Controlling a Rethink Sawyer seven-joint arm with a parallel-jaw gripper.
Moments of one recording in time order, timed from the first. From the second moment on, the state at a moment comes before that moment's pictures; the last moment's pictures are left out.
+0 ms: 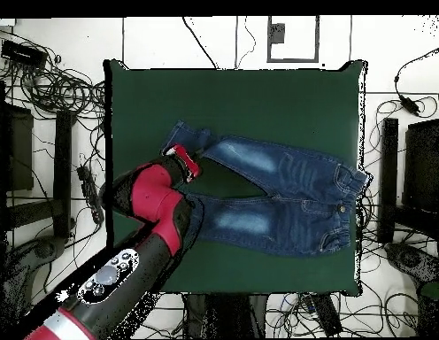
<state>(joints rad) 0.64 0.00 -0.82 1.45 0.81 0.14 2.43</state>
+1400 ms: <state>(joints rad) 0.65 -0.08 -0.74 1.64 0.49 -0.07 2.43</state>
